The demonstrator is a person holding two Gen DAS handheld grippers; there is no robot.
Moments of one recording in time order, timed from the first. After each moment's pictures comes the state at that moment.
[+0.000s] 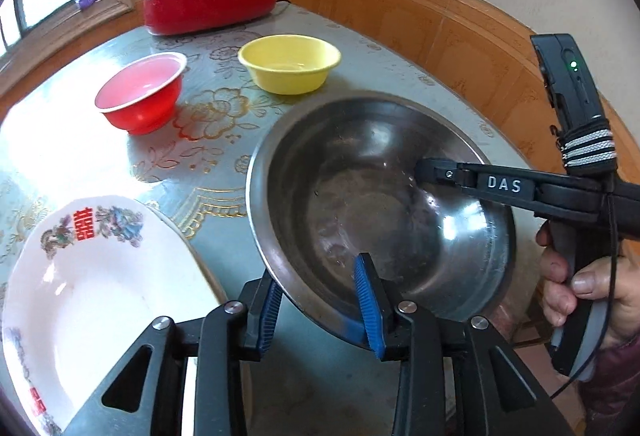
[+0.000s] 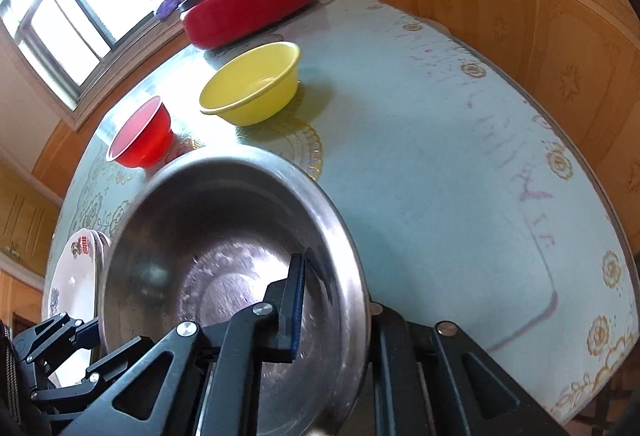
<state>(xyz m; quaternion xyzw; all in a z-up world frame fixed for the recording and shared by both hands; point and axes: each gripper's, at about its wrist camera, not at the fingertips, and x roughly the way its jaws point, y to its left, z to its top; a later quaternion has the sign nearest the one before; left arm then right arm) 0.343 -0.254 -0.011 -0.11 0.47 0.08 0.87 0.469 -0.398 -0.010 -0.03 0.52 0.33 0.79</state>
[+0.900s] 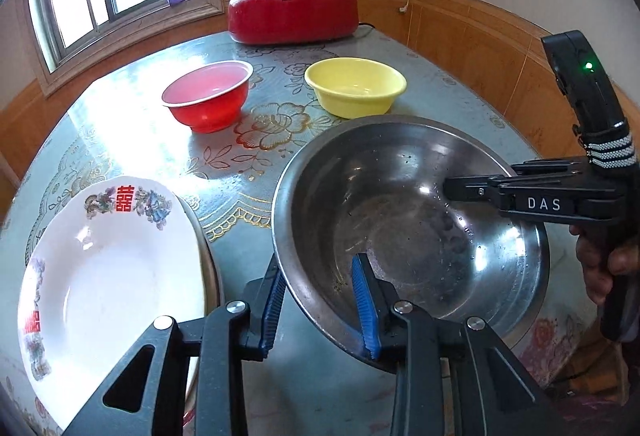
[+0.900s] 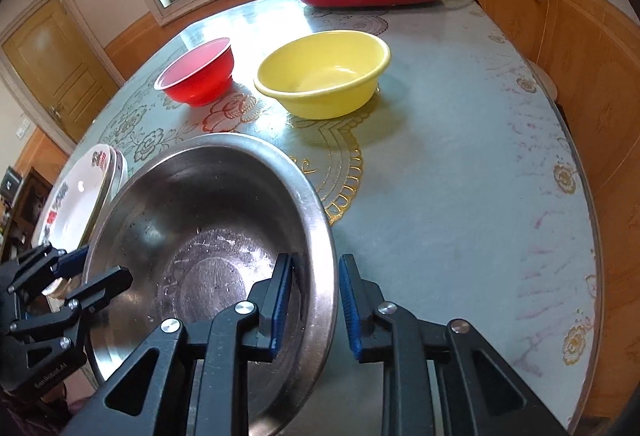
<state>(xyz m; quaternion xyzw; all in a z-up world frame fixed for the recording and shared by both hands) 0.356 -0.277 -0.012 -0.12 0.42 0.25 0.87 0.510 -0.372 -0.010 -0.19 0.48 0.49 0.70</state>
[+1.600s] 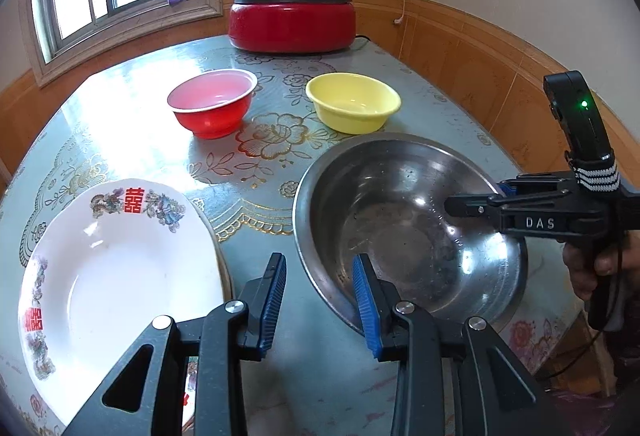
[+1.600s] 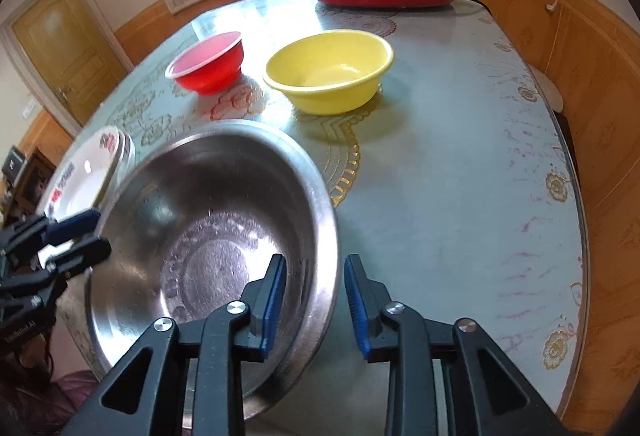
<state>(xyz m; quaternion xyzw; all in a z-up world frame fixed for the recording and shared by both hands) 0.344 -0.270 0.005 -0.15 0.40 0.23 0.88 0.514 -0.384 -0.001 -0.19 0.47 0.51 0.69</state>
